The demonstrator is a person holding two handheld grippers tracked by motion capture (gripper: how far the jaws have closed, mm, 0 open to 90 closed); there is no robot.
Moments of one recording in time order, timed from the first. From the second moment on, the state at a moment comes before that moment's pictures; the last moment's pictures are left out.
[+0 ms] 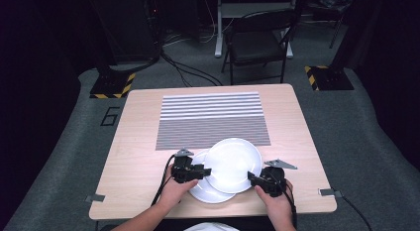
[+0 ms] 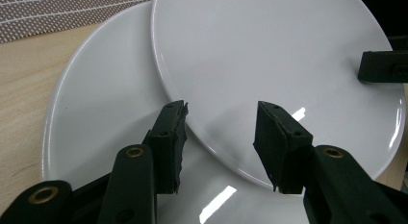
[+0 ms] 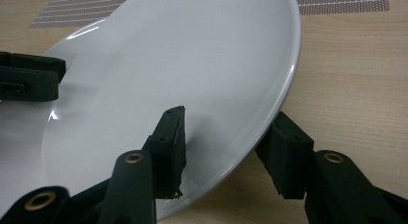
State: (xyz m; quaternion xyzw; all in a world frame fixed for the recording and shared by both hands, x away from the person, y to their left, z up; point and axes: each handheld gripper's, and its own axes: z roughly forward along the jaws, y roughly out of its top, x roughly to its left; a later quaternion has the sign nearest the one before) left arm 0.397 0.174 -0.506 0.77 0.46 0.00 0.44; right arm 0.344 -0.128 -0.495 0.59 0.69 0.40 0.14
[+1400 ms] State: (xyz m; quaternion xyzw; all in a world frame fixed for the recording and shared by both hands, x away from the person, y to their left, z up) left arm 0.386 0.158 -0.510 0.76 0.46 -0.01 0.45; right arm 0.336 -0.138 -0.502 0.61 0.67 0.40 0.13
